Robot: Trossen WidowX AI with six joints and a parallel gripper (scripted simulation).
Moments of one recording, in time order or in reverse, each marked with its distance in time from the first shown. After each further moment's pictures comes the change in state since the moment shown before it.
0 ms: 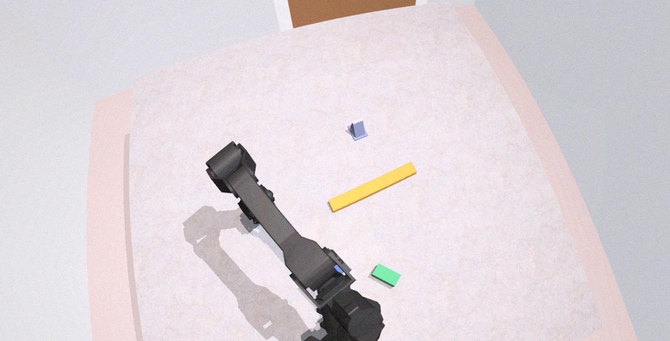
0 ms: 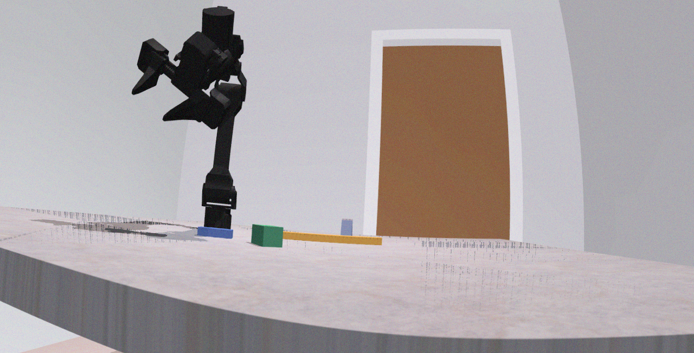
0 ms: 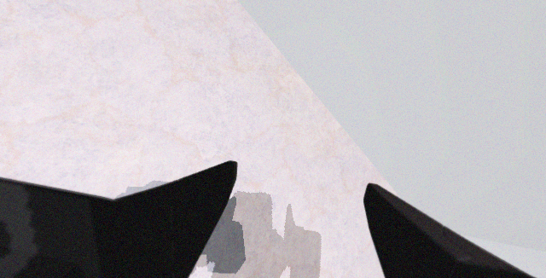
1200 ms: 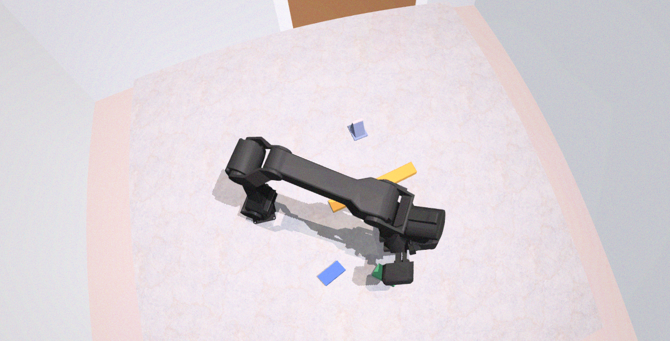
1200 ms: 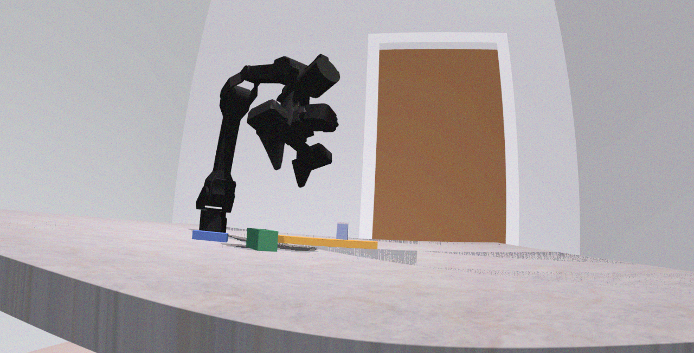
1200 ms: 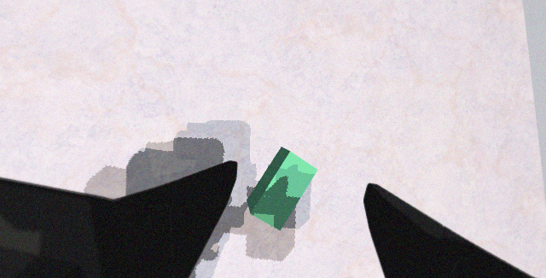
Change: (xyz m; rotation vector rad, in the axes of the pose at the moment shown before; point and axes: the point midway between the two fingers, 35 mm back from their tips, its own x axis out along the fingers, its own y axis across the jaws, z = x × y) arm -0.087 0.232 -0.005 -0.452 0.002 0.503
